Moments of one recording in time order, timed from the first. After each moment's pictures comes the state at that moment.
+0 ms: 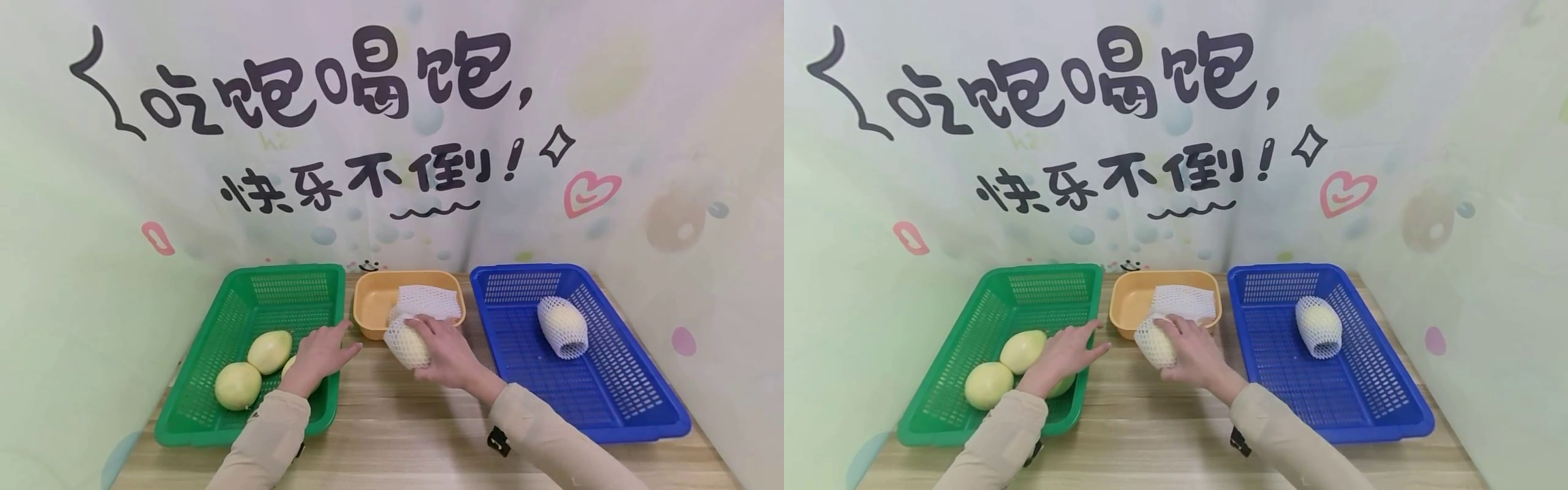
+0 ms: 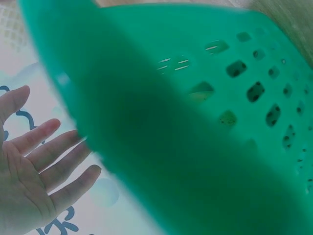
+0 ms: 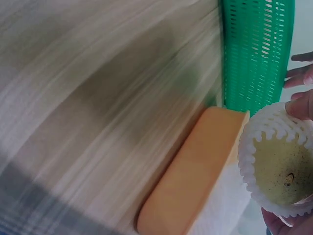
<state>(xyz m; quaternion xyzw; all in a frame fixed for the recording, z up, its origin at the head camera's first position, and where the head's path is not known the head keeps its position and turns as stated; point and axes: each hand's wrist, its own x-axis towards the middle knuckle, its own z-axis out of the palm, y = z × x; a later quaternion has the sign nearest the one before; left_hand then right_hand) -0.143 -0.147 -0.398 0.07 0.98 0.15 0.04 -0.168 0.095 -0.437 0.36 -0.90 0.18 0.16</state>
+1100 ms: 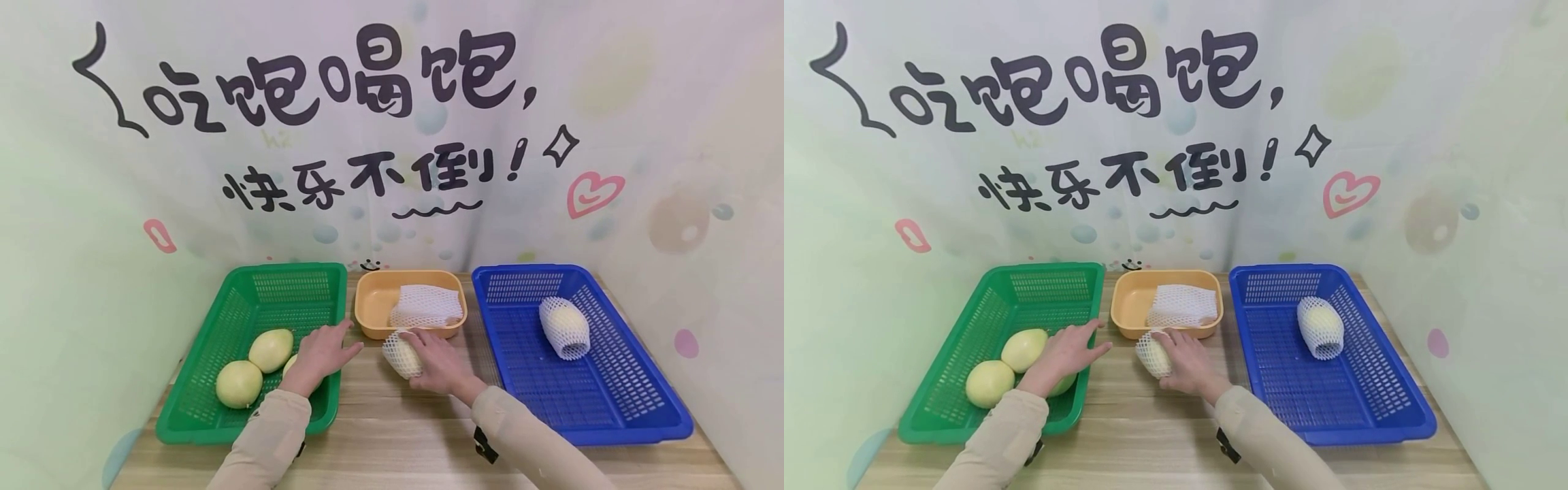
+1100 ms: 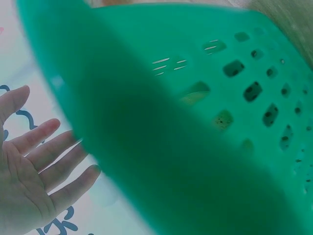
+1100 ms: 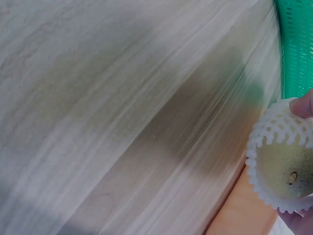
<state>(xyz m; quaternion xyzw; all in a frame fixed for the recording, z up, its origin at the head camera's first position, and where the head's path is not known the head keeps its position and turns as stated) -0.144 -0.147 -0.398 0.07 0.98 0.15 0.04 -0.177 0.084 -0.485 0.34 -0.93 0.14 0.06</state>
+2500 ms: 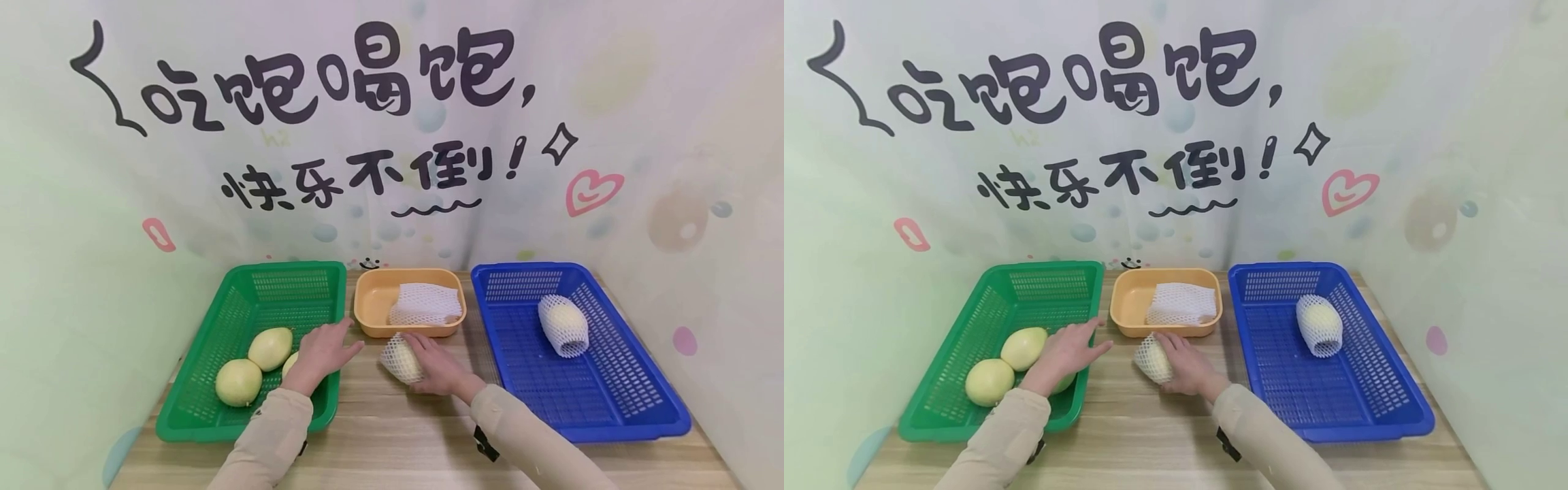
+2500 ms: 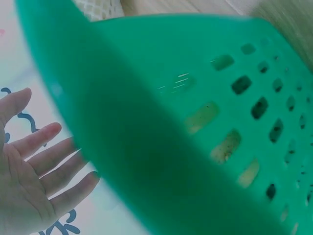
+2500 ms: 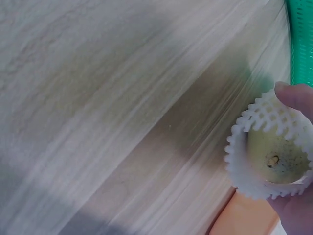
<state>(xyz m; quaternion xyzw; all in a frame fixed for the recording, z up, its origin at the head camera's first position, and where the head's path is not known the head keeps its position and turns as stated) -0.143 -0.144 -0.397 0.08 0.99 0.14 0.03 -0.174 0.087 -0.487 0.38 -0.91 0.18 -0.02</state>
